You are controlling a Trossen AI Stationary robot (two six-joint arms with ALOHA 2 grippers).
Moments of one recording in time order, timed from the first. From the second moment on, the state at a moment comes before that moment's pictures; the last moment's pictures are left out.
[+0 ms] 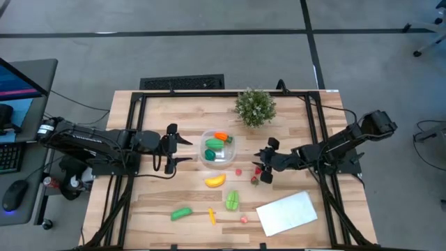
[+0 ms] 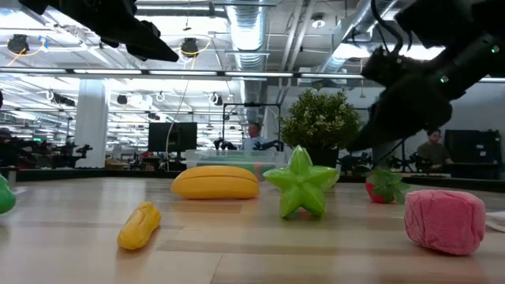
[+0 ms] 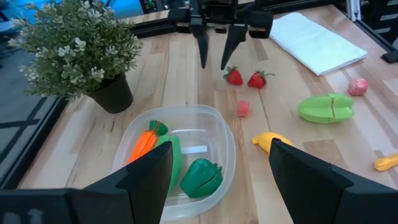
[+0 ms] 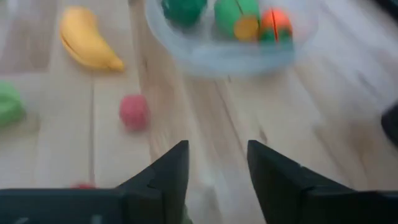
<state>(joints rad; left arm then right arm) -0.12 0.87 0.58 -0.16 -0.16 0.09 0.27 1.36 0.43 0.18 0.44 0.26</state>
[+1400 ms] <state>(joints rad) -0.12 0.87 0.58 -0.16 -0.17 0.07 0.35 1.42 0.32 0.31 0.38 0.44</state>
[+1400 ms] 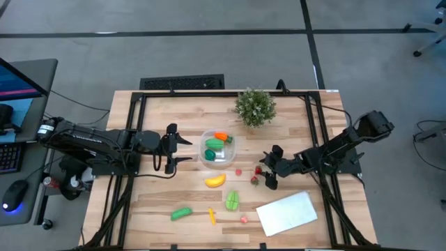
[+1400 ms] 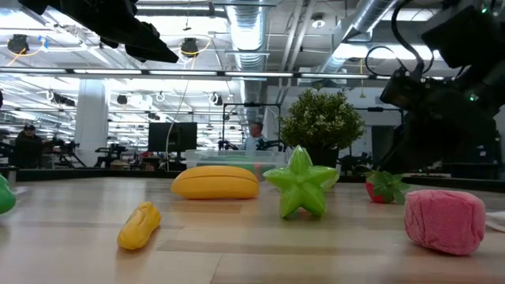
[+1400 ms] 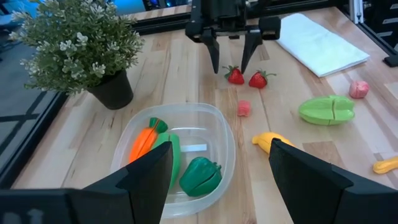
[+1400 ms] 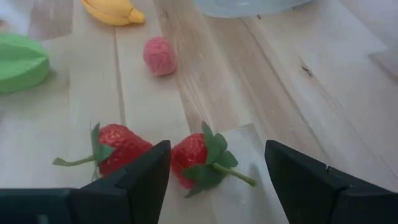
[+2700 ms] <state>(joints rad) -0.12 0.87 0.58 -0.16 -0.19 0.07 0.35 1.58 0.32 0.45 0.39 0.41</state>
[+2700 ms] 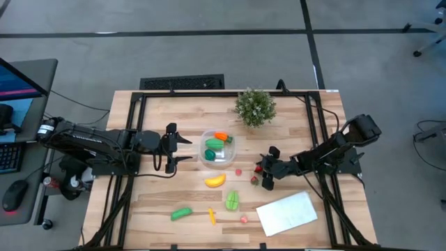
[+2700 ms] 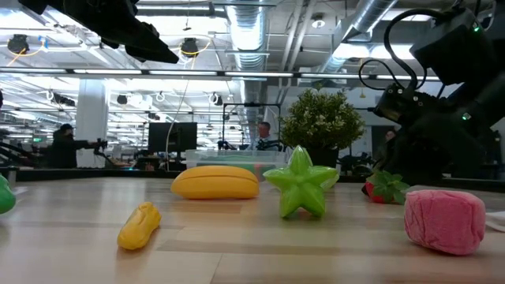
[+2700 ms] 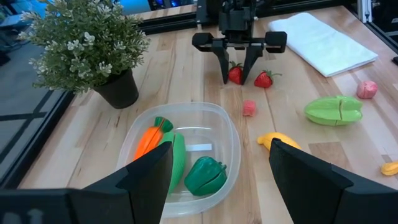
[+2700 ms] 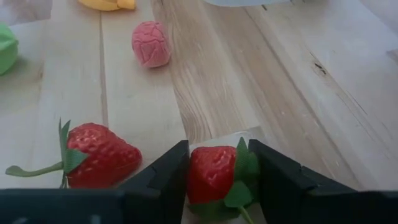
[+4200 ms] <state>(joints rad) -0.12 0.87 0.58 -0.16 -0.19 0.07 0.35 1.59 0.32 0.49 0.38 0.41</state>
